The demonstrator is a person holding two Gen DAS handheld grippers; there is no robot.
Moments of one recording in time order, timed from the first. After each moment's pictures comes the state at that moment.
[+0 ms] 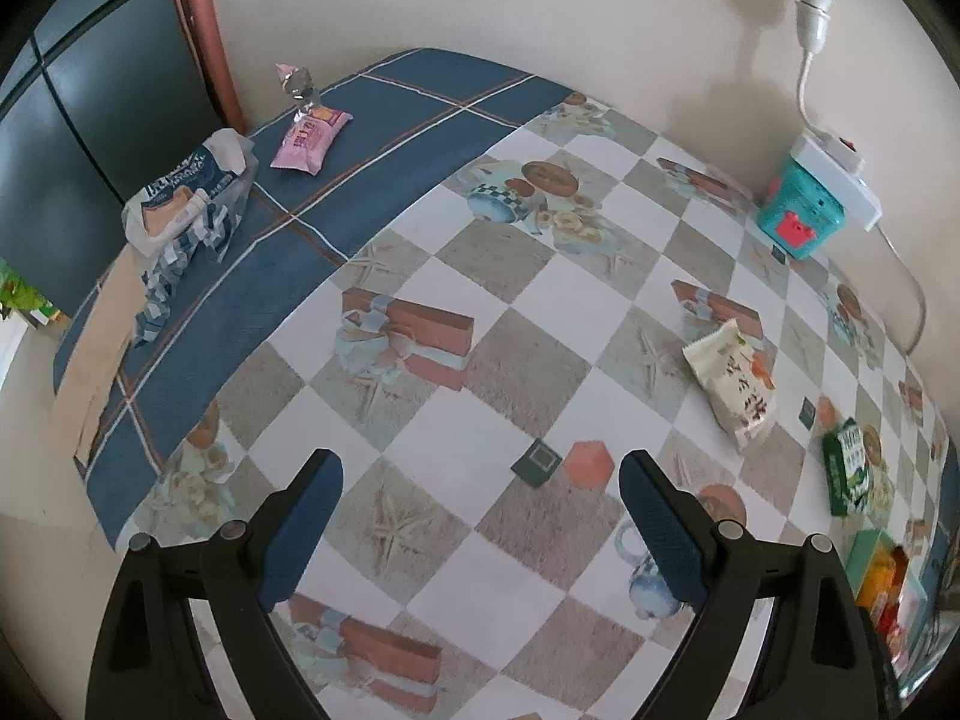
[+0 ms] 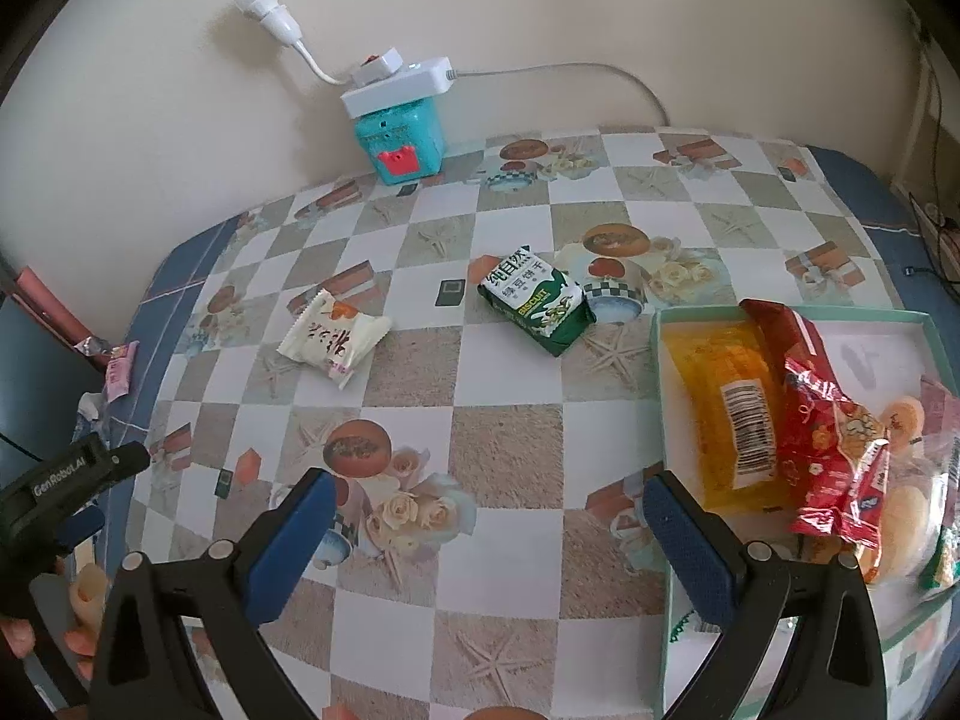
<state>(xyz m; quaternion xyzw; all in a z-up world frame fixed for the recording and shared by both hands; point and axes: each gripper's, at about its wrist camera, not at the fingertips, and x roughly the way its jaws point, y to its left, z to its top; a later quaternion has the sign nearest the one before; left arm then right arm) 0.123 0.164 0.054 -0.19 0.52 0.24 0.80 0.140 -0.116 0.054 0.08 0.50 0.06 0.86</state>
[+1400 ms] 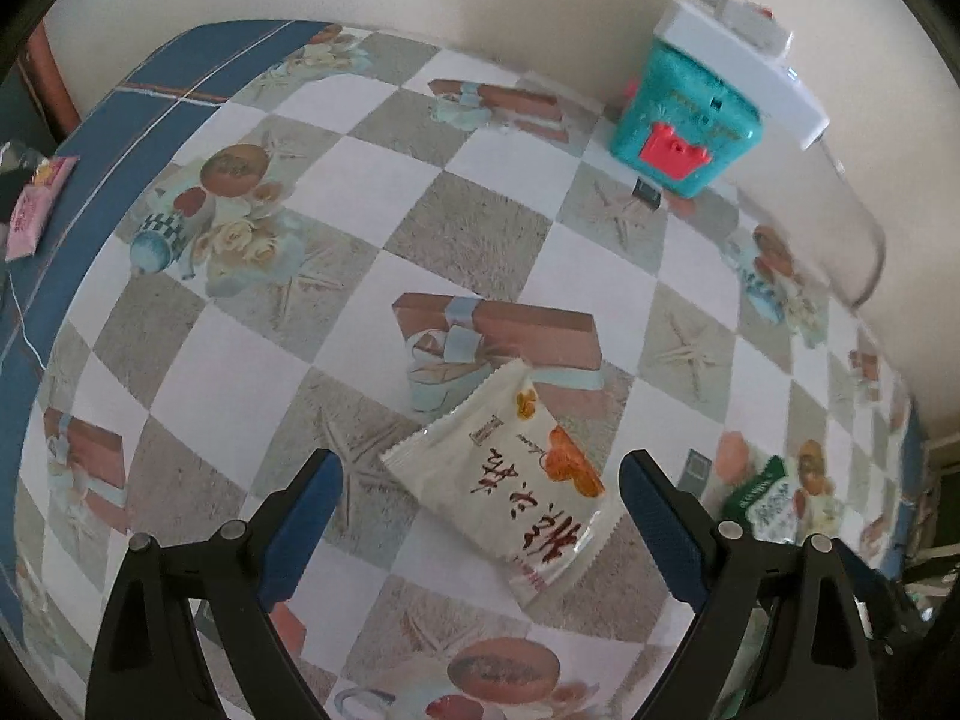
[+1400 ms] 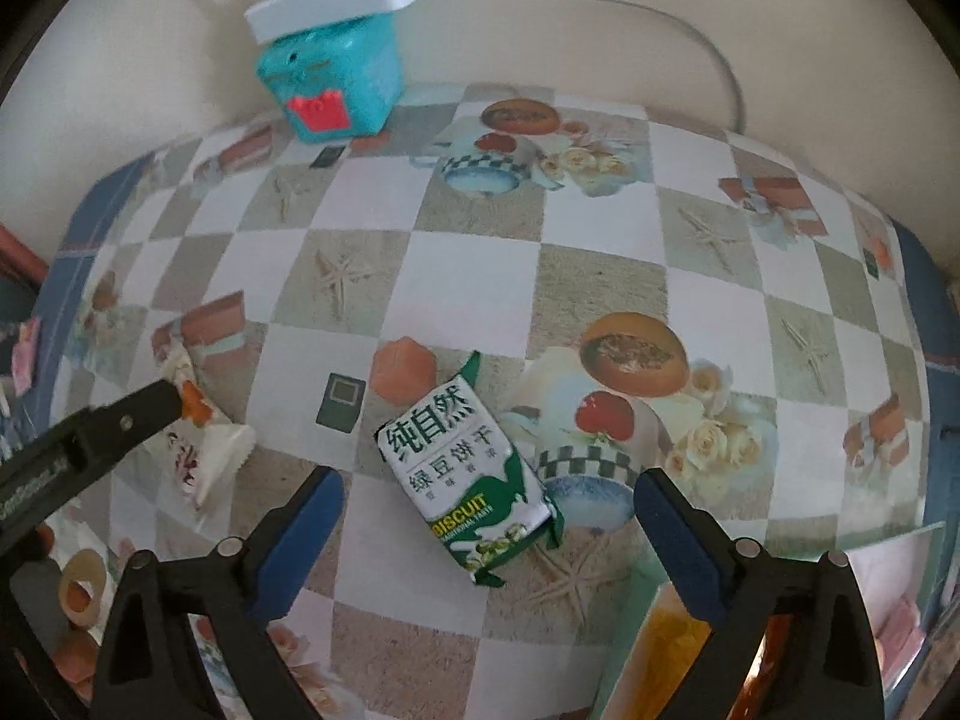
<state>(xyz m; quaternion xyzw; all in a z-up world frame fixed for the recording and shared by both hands) 0.282 0.080 -0.003 -0.18 0.58 0.11 0.79 0.296 -0.114 0.003 -0.04 0.59 0.06 0.80</state>
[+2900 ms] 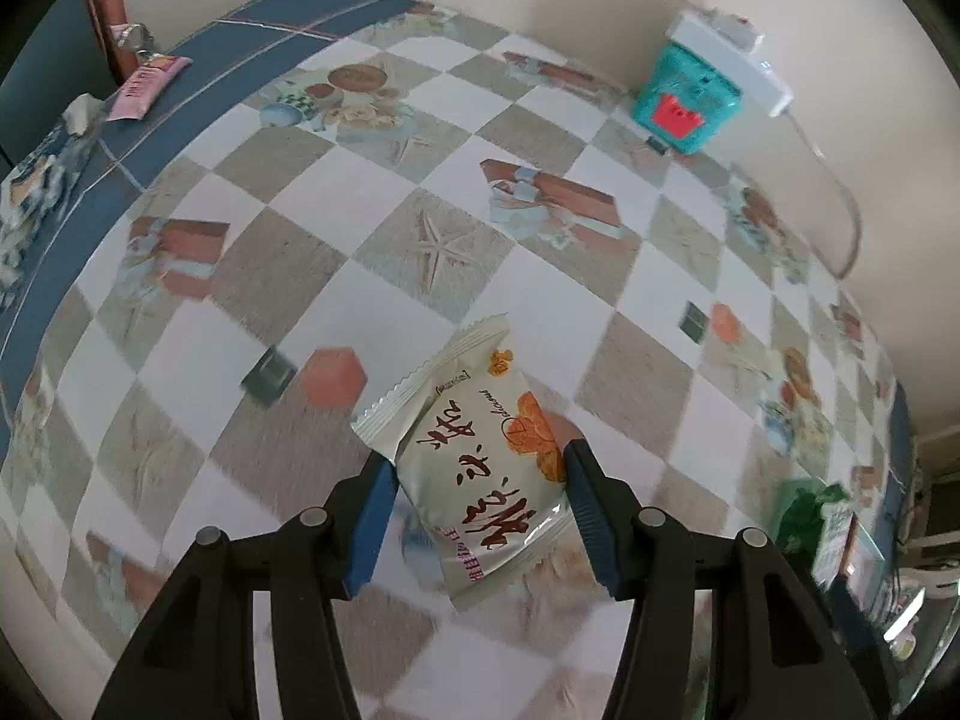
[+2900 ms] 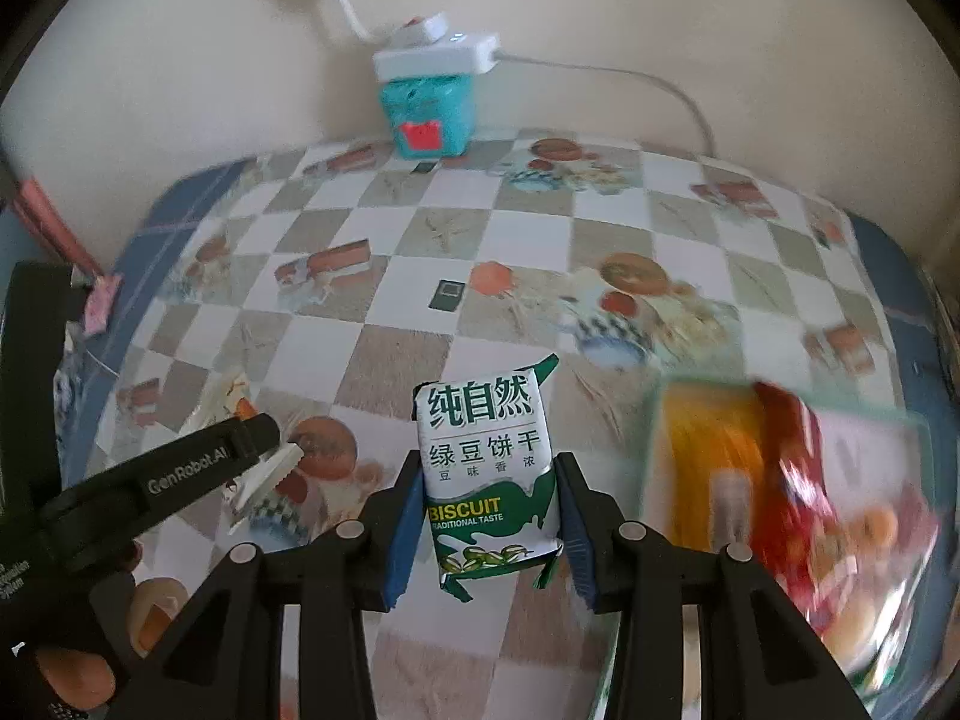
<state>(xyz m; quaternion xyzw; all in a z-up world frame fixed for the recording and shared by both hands) 0.143 0.070 0.024 -0.23 0.55 0.14 0.79 0.164 -0.118 0.058 0.00 0.52 0.08 0.85</state>
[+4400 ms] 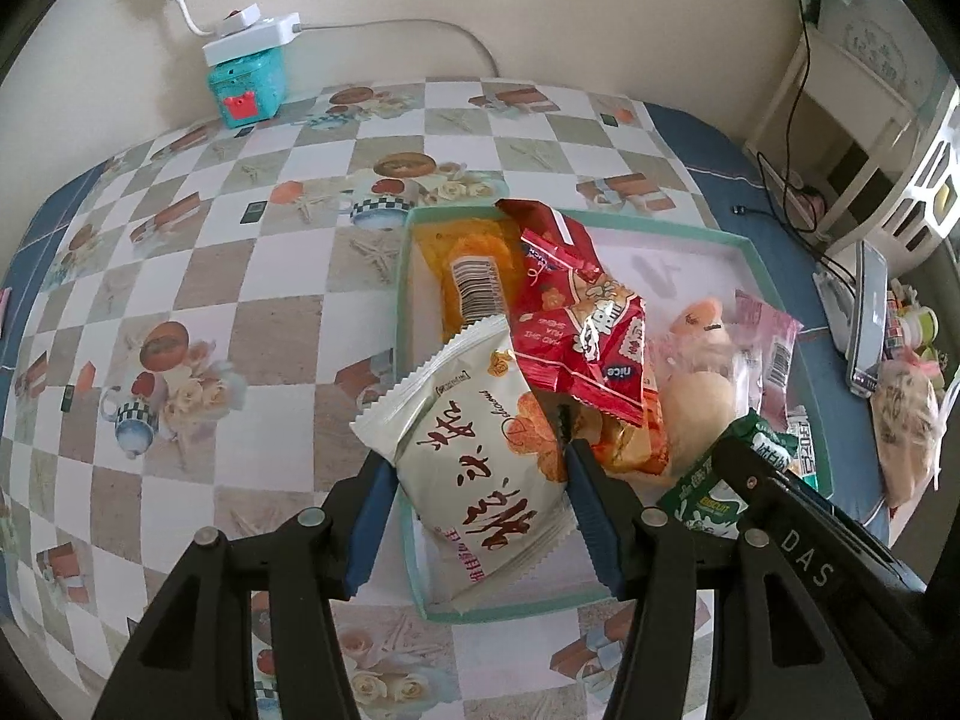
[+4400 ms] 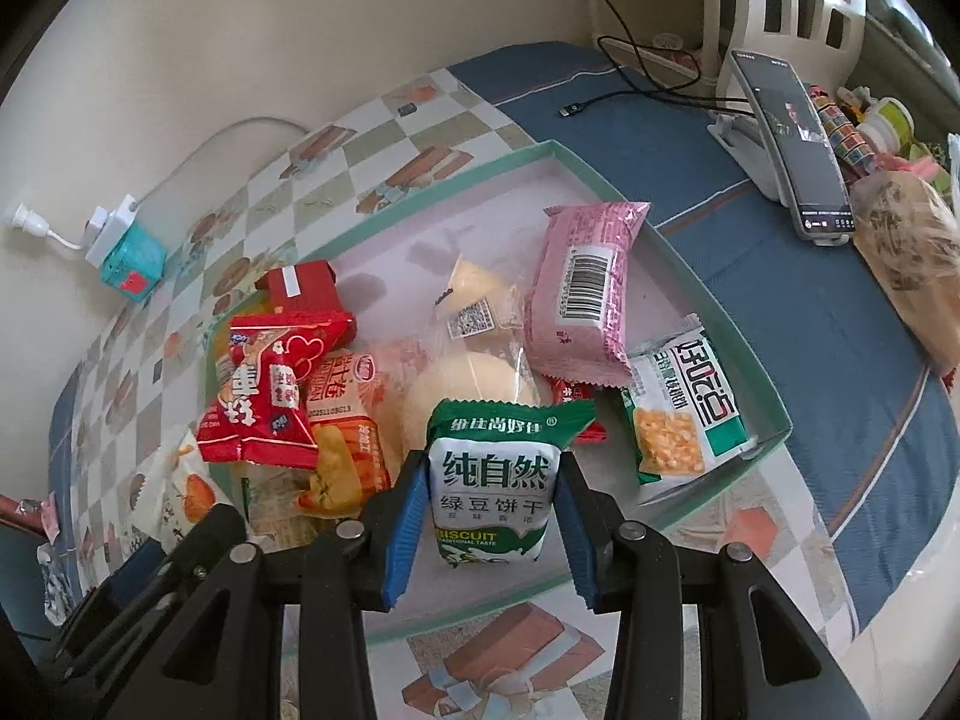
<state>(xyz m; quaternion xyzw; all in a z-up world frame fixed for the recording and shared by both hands) 0.085 -0.184 0.051 -0.02 0.54 -0.09 0.84 0.049 -0.346 0.037 0.20 0.51 -0.14 0.82</state>
